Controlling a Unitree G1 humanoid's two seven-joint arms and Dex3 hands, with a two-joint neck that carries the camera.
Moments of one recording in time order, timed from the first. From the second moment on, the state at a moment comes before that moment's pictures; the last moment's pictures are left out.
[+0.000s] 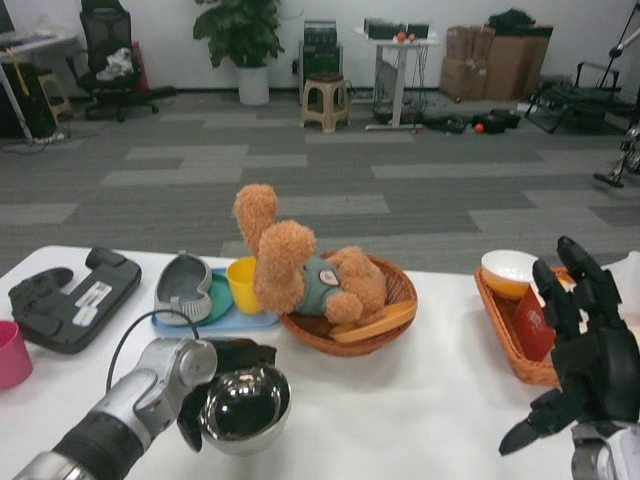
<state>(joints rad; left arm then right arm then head) -0.53 0.31 -0.19 0.48 0.91 0.04 -0.59 -0.26 -0.55 0.29 0.37 0.70 -0.81 -0.11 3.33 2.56</state>
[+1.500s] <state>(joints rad) -0.57 0.25 -0.08 0.67 1.00 -0.03 -0.55 -0.26 -0.55 0.30 0.37 0.70 -0.81 -0.11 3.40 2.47</state>
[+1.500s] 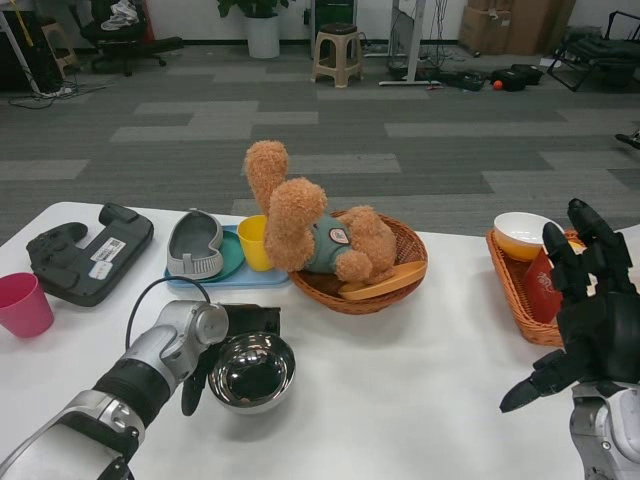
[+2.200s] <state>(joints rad) -0.51 0.21 0.18 0.61 0.42 0.06 -0.59 -0.26 -0.55 0.30 0.37 0.70 -0.81 -0.11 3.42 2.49</state>
